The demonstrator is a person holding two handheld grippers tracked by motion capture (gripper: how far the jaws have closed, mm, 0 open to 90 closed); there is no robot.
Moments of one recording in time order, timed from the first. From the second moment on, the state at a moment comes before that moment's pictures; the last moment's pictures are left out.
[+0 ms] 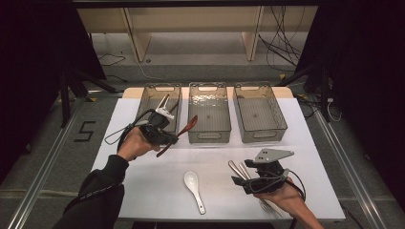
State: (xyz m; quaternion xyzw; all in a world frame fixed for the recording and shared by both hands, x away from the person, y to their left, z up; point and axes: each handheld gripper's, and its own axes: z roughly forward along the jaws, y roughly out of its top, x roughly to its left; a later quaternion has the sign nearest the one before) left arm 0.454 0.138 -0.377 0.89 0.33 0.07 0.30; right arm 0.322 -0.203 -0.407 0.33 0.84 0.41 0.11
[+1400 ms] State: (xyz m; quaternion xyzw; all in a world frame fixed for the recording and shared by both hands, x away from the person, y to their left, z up) left arm 0.550 0.066 -0.360 0.85 0.39 0.09 0.34; right arm 0.322 -0.204 -0.406 0.32 0.84 0.42 0.10
